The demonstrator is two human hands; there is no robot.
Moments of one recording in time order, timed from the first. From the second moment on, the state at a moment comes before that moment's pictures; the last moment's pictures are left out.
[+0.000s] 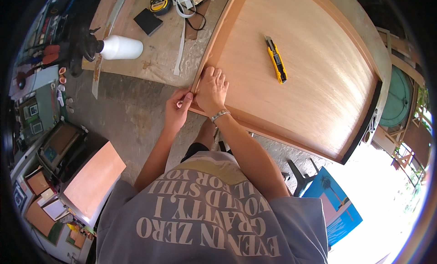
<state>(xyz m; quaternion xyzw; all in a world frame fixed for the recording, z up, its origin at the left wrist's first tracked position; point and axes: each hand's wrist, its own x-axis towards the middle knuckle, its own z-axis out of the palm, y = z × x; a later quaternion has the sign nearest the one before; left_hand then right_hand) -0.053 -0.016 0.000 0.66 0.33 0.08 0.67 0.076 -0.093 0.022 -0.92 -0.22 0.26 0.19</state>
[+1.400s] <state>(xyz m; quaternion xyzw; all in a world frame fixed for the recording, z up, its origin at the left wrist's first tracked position) -0.042 -0.007 0.011 0.68 0.34 0.05 0.65 0.090 -0.170 0.015 -0.90 -0.29 0.25 0.19</state>
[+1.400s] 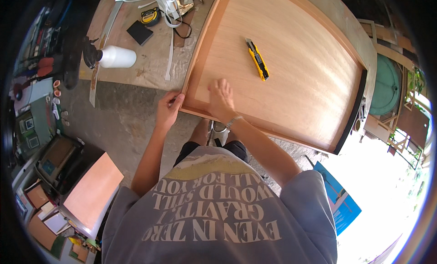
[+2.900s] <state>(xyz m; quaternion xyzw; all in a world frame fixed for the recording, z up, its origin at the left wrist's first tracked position) 0.104 -0.058 0.020 0.89 -0.42 -0.17 0.11 -0.041 -0.560 0.079 -0.95 0.20 0.00 0.22</state>
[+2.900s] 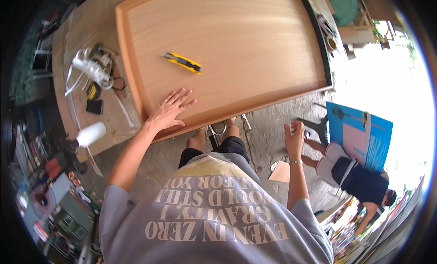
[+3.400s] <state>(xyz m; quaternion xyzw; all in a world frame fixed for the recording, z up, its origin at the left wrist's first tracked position) 0.194 -0.364 0.000 0.87 -0.46 -0.16 0.13 -0.217 -0.622 0.027 -0.86 0.39 0.07 0.31</state>
